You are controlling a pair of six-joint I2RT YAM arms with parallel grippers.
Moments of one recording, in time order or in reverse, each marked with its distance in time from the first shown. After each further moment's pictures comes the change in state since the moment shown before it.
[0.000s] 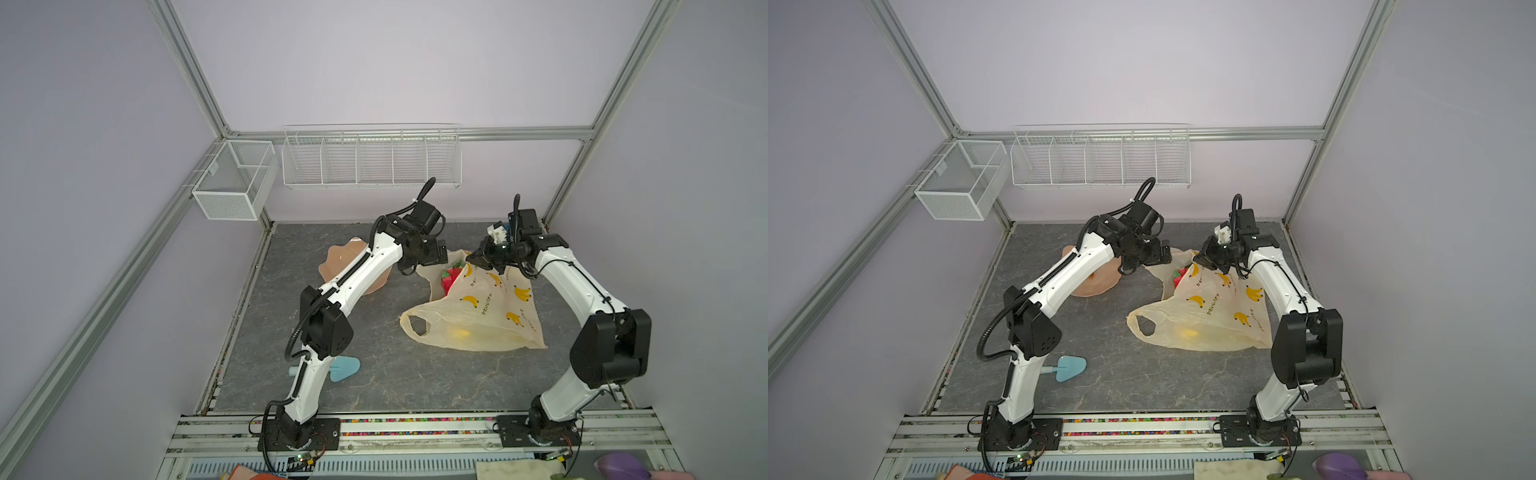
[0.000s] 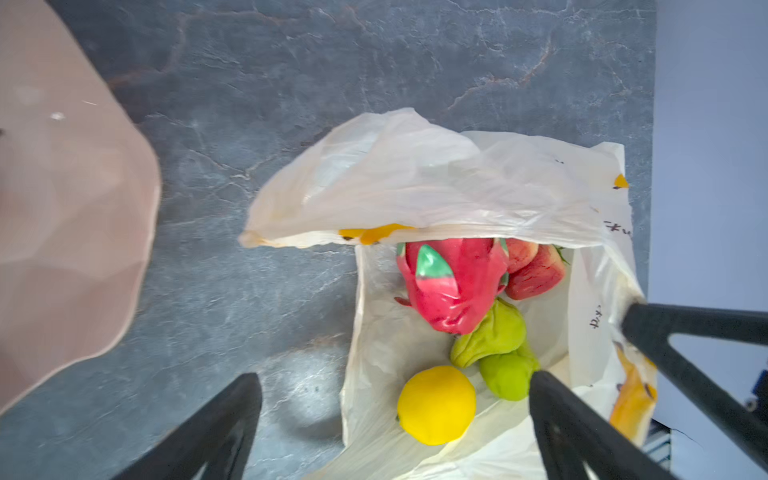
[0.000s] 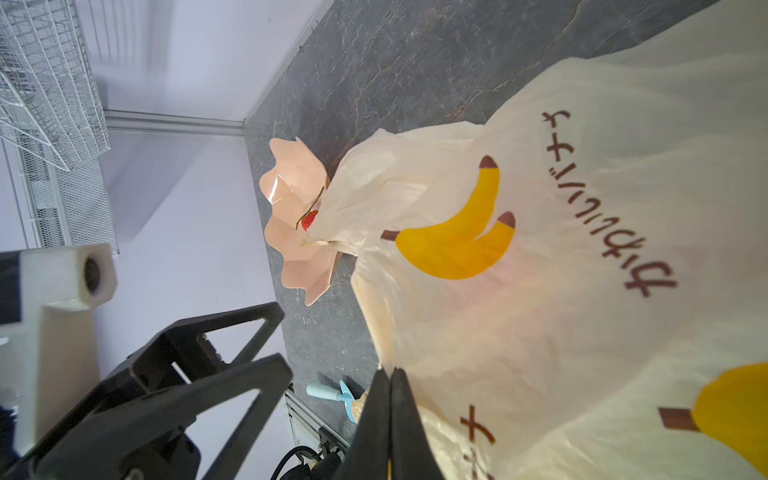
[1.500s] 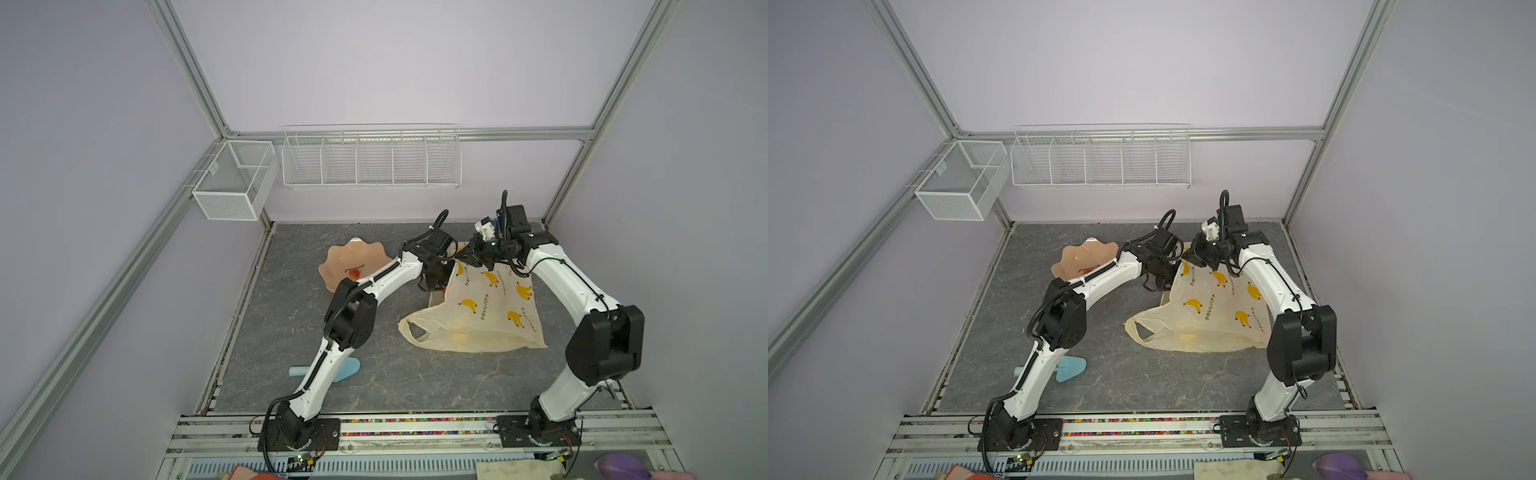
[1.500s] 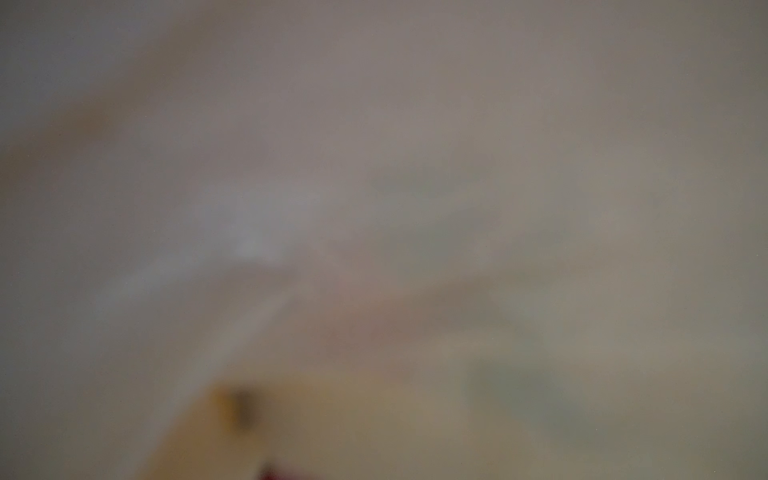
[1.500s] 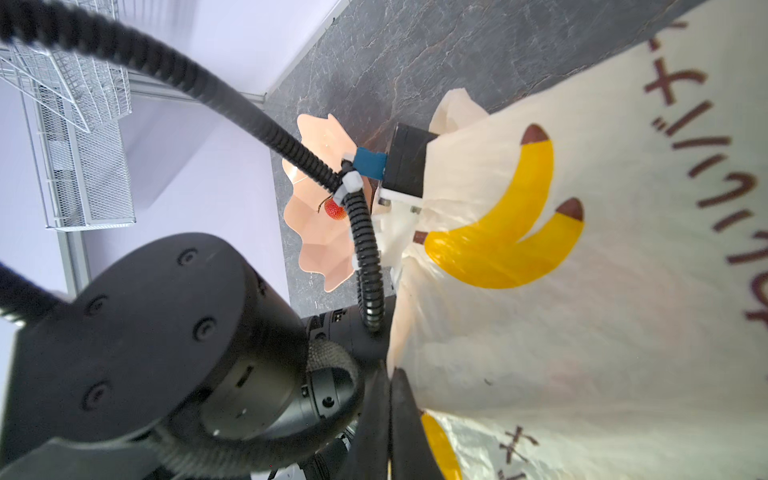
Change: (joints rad) left arm -0.035 0.259 -0.109 0.420 0.383 -0.105; right arm 0.074 0.029 0.055 0.021 -0.018 0.012
